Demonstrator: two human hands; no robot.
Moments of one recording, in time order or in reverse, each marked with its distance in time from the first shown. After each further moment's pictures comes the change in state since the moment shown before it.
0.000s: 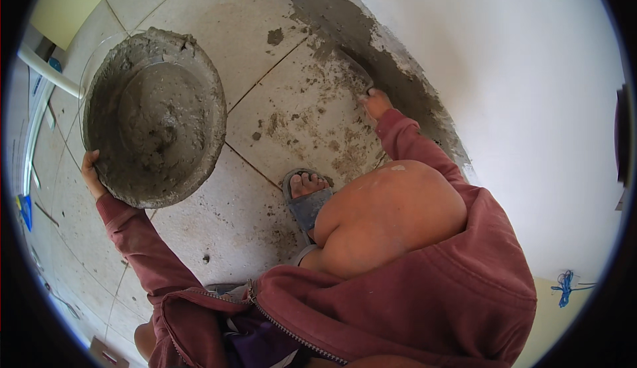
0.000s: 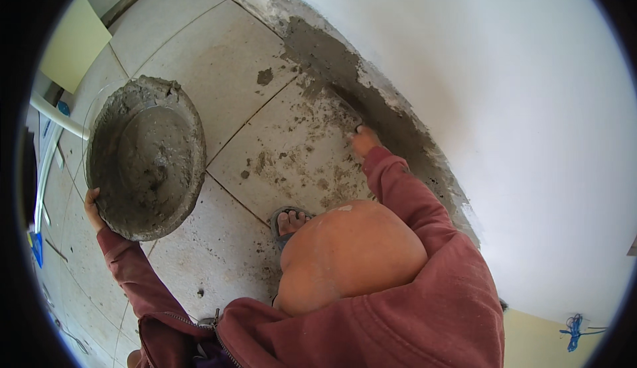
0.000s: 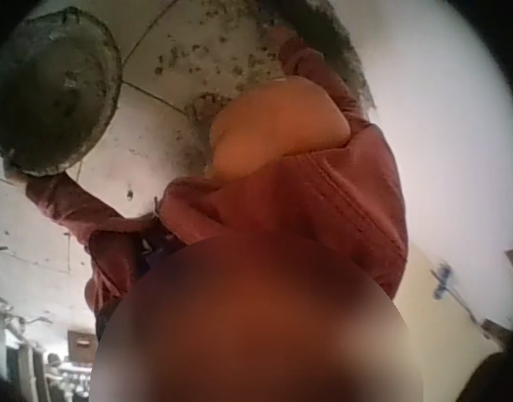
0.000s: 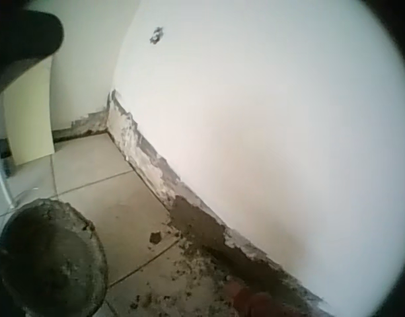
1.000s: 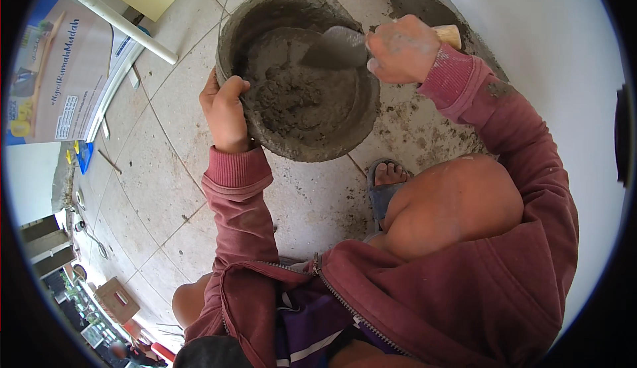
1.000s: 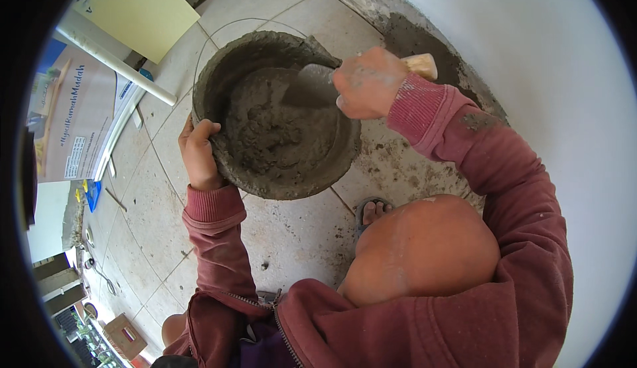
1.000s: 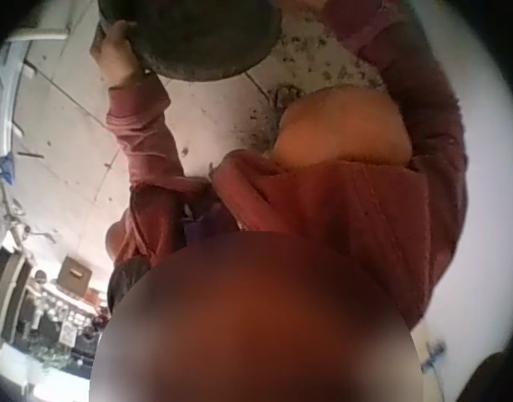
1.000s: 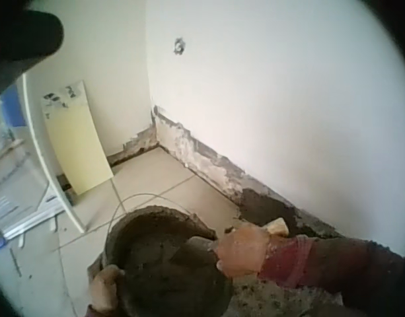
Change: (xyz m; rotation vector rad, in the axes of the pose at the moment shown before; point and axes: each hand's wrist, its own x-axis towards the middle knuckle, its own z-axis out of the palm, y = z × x) left_hand -0.085 -0.009 0.193 0.212 0.027 0.467; right_hand -0.127 -0.283 0.034 -1.146 0.047 -1.175
